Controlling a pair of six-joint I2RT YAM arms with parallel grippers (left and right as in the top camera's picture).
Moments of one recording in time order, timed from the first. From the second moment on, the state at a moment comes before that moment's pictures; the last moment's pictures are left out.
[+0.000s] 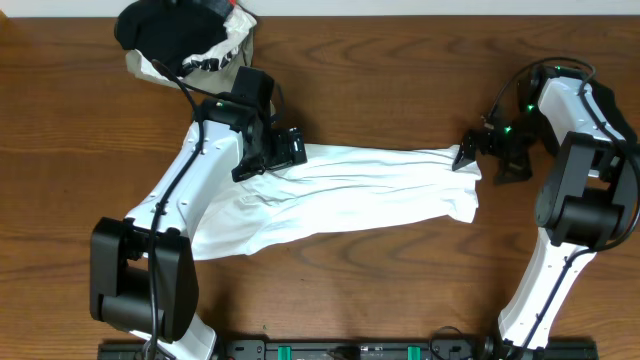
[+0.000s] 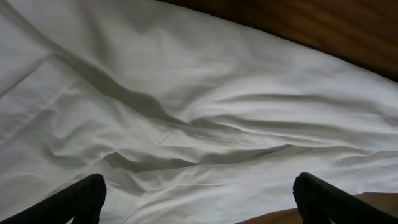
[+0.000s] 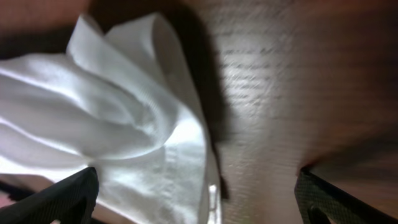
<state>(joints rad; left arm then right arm) -0.27 1.77 1.33 -0.92 0.20 -0.47 -0.19 2.27 1.71 -1.33 -0.32 -0.05</state>
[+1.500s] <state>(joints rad) -0.27 1.77 1.33 -0.92 0.20 -0.45 -0.18 2.23 1.55 -1.18 -0.49 0.00</state>
